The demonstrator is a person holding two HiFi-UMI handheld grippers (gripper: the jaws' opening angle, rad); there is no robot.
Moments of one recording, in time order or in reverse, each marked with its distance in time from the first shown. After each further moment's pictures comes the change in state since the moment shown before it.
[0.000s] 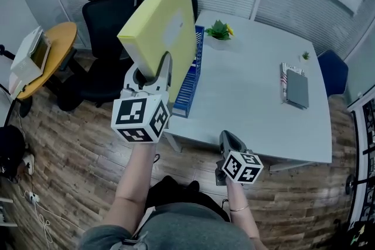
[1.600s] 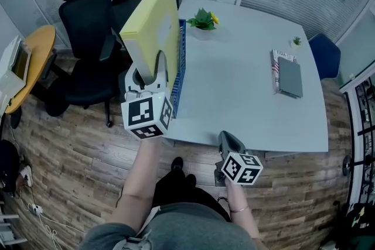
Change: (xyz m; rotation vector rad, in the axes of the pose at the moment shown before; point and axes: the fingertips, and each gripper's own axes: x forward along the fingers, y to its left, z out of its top) left arm 0.060 0.000 -0.067 -0.013 -0.004 0.072; right arm -0.001 -0.038 -0.006 0.054 0.034 -0.102
